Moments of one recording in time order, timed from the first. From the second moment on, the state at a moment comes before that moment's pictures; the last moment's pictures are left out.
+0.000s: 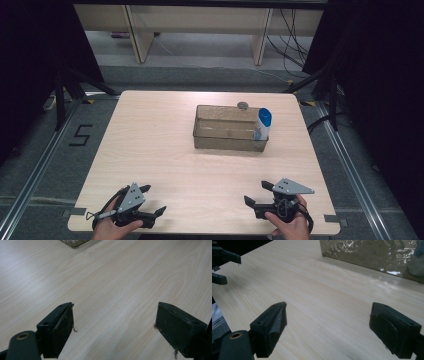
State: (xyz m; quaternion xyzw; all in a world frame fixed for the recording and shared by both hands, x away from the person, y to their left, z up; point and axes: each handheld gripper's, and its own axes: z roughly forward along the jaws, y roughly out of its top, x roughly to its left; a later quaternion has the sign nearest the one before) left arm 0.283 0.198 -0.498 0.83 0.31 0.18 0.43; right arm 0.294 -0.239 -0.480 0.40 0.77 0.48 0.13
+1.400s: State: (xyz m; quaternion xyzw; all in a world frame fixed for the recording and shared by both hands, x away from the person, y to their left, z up) left arm 0.282 0.198 -0.498 0.83 0.31 0.19 0.42; right arm 0.248 -0.260 -0.488 0.42 0.76 0.47 0.14
